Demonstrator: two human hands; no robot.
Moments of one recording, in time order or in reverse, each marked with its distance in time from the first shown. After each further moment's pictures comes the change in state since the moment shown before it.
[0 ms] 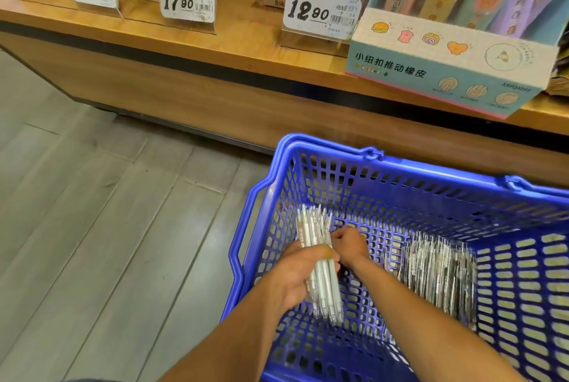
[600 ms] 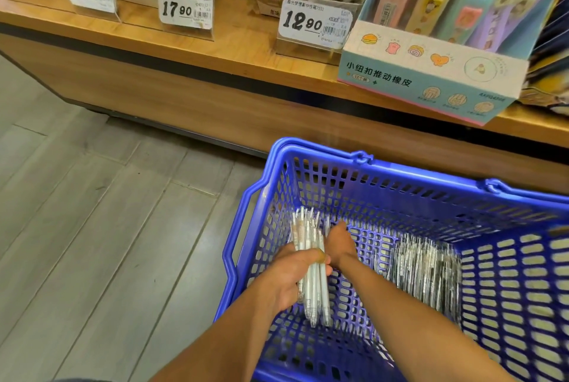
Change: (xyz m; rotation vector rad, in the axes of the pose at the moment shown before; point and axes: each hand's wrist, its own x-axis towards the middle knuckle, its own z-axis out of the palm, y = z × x) left_hand -0.002 -0.002 0.000 -0.018 0.016 -0.003; right_hand 0.004 -0.010 0.004 -0.067 0.046 0.089
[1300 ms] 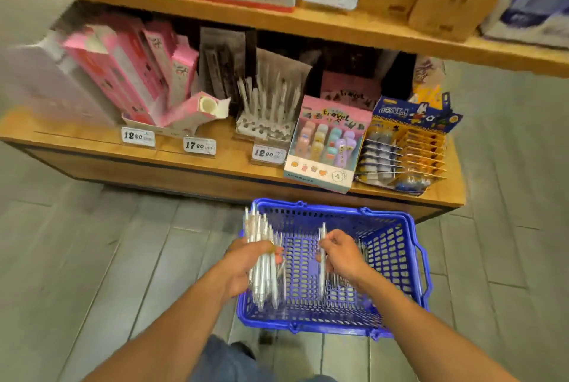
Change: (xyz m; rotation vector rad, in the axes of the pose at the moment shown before) left_hand -0.265 0.156 0.009 0.140 0.000 0.025; right_hand -0.262 -0.079 -0.214 0.350 -0.049 -0.077
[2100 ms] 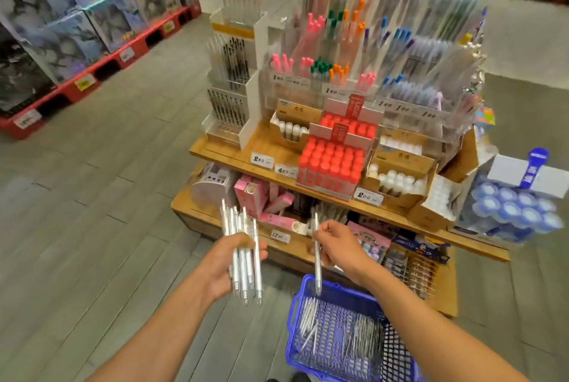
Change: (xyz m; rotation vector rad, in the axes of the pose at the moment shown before) left_hand -0.384 0.257 -0.103 -0.381 0.054 0.217; right_hand -0.250 -0.440 -0.047 0.023 -0.188 -0.312
